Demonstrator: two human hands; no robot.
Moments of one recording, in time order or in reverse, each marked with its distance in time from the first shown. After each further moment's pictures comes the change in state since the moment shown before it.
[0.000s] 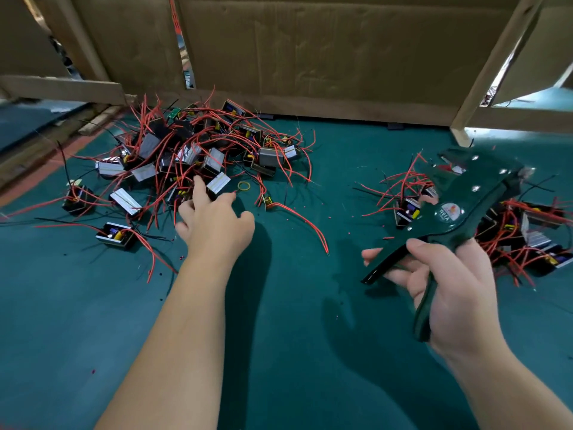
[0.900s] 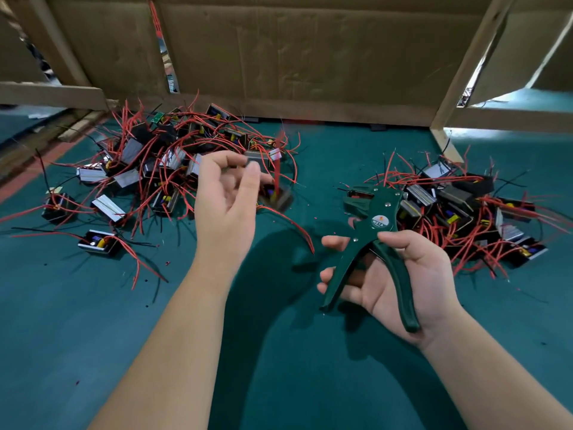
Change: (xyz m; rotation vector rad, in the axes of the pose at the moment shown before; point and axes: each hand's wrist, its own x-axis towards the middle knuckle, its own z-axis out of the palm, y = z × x) left_hand -0.028 0.032 -0.003 -1.221 0.127 0.541; right_hand 0.011 0.001 0.006 0.415 -0.303 0.553
